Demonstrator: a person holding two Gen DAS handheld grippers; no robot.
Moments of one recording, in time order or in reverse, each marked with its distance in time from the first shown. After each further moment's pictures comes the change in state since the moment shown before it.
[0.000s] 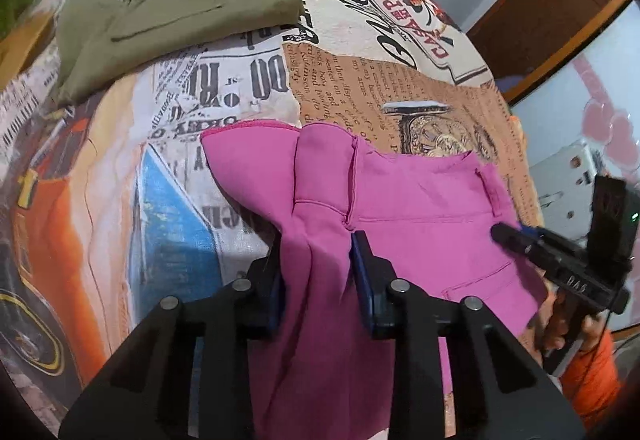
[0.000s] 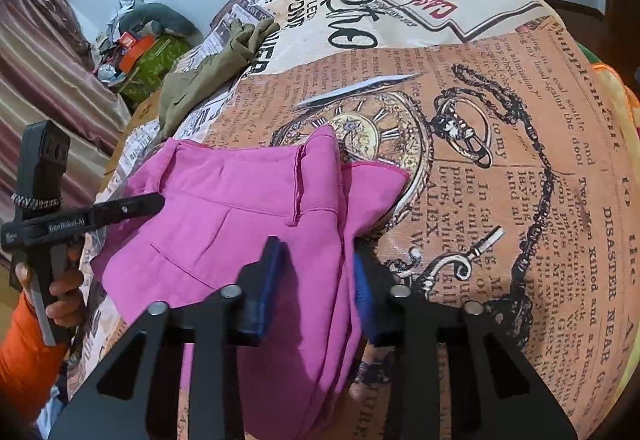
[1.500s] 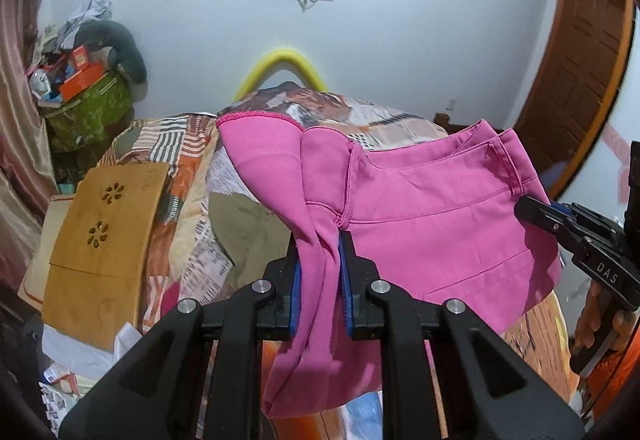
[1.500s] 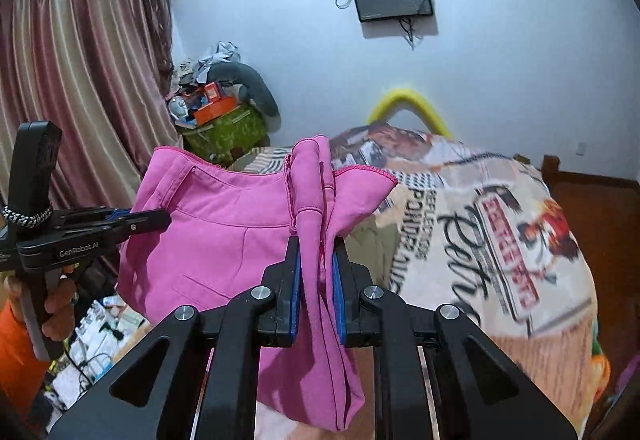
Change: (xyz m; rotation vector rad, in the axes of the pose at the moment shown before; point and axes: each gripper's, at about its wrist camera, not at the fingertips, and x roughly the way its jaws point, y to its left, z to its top) left arm -0.219 0.048 0.105 0.012 -0.435 0.256; right arm -0.057 0.190 0.162 -0.379 -0.355 0.072
